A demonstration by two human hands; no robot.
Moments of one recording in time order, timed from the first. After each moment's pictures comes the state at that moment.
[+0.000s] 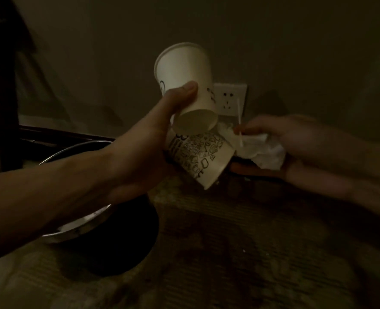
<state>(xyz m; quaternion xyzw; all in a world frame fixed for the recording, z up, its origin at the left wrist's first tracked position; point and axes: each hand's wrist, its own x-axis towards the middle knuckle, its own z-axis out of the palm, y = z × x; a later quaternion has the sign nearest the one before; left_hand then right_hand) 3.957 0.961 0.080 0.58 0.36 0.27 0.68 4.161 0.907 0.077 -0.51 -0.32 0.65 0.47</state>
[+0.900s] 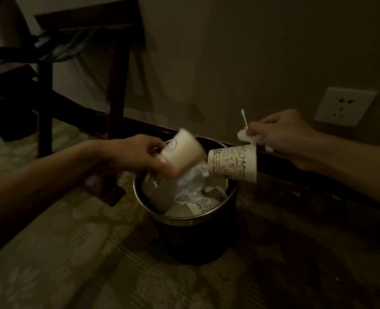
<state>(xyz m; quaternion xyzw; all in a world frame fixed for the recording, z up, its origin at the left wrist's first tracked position) 3.710 1.023 0.076 0.67 0.61 0.05 0.42 3.985 1.020 0.068 -0.66 -0.53 0.39 0.37</state>
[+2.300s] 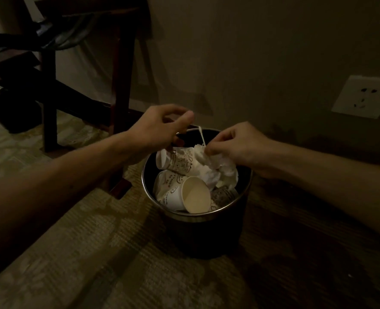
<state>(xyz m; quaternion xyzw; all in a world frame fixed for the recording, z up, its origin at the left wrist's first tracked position) 3.726 1.045 0.057 0.67 0.57 0.31 0.36 3.919 1.028 0.036 -0.55 -0.62 0.48 0.27</state>
